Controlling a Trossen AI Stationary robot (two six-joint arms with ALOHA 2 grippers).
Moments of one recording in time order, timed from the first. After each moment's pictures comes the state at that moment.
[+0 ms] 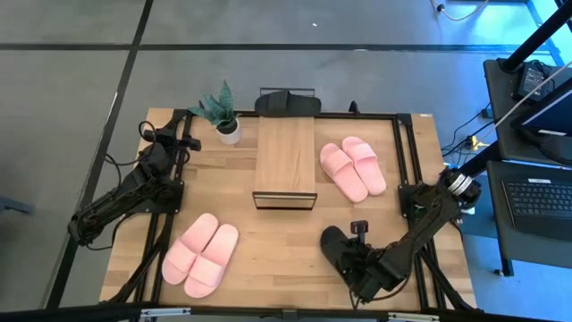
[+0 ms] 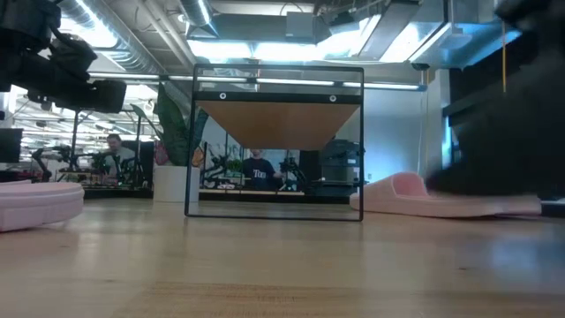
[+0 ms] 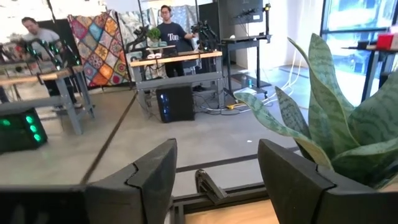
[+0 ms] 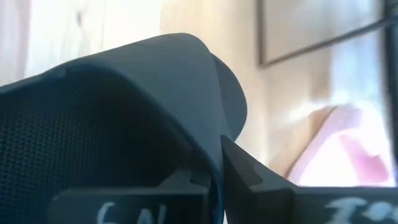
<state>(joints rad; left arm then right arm) 0.68 0.00 0.07 -0.09 -0.79 0.05 0.84 1.78 1.23 -1.01 0.66 0.72</state>
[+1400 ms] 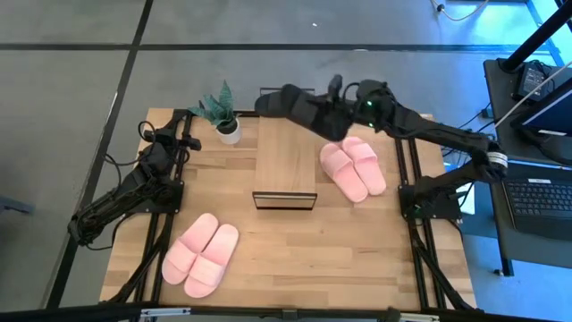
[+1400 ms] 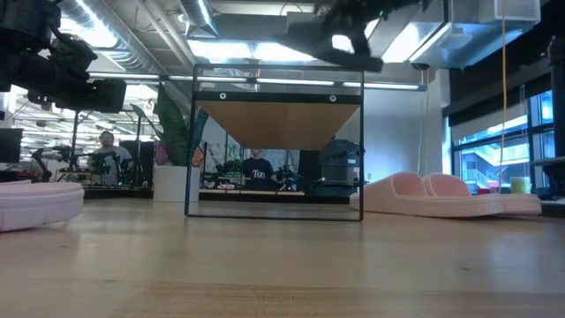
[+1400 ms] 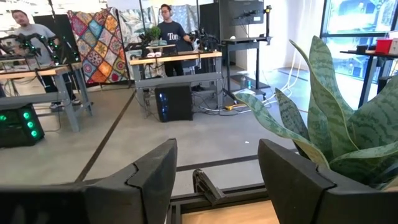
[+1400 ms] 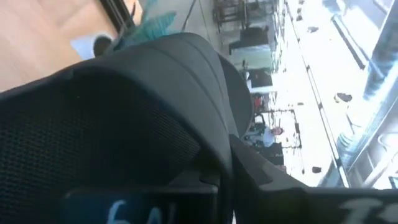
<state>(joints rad) 0.68 0.00 0.07 -0.09 -0.79 0.04 -0.42 1.37 1.23 -0.04 0.02 -1.40</state>
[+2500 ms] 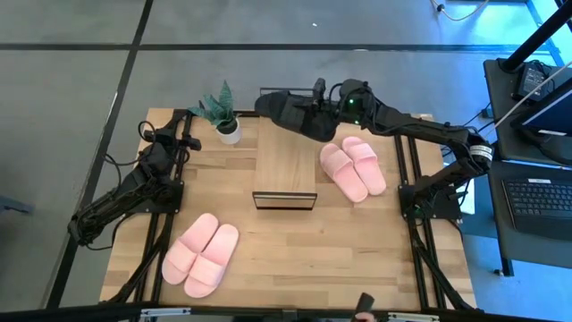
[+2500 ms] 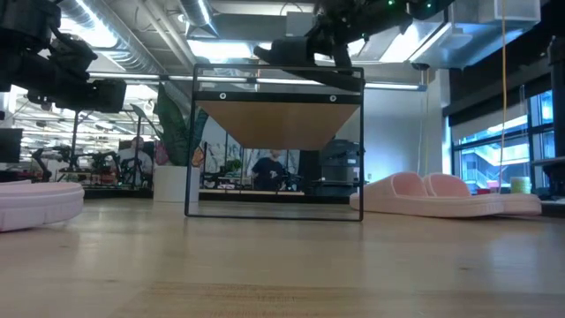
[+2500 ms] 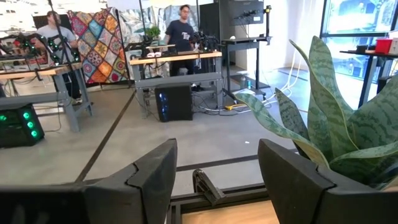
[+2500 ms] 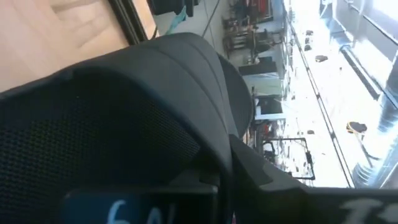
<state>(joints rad) 0.68 0.00 0.07 -0.09 -0.79 0.04 -0.46 1.49 1.23 0.06 -0.14 -1.43</state>
